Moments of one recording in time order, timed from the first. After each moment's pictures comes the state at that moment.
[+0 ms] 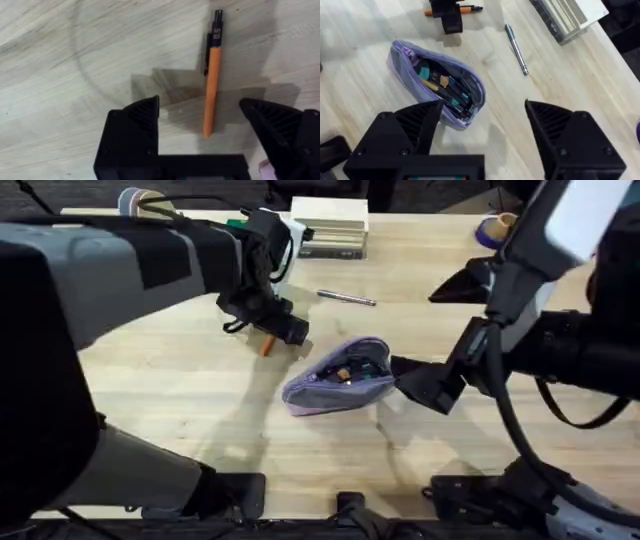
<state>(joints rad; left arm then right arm) -0.30 1.67 1.05 -0.71 -0.11 0.07 0.66 0.82 0.97 -0.85 -0.04 -0.36</state>
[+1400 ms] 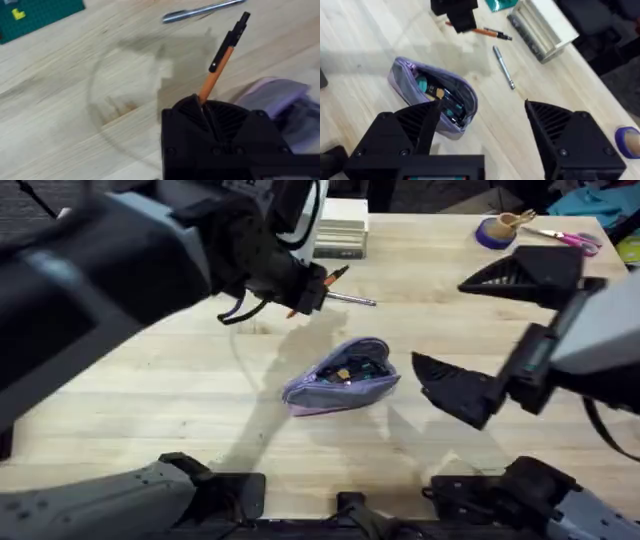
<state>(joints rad) -0.48 1.38 1.14 -0.77 0.02 -0.05 0.66 0.65 0.97 -0.85 -0.04 -0.36</state>
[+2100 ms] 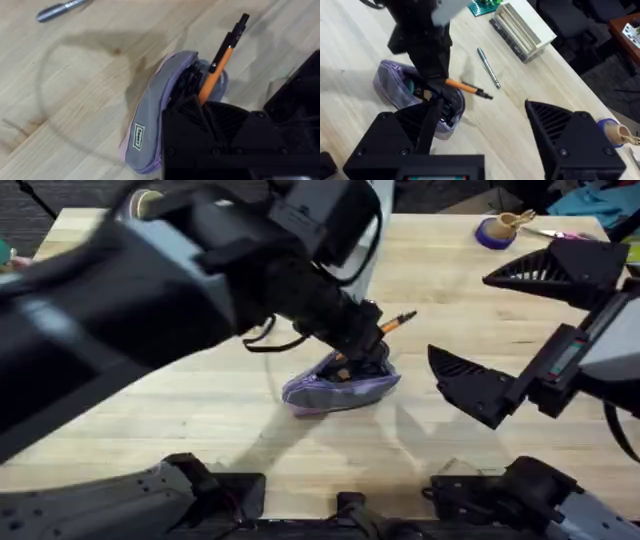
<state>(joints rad) -0.71 1.34 1.14 -0.83 0.24 -0.13 0.66 0.59 0.97 -0.86 0.03 -0.36</state>
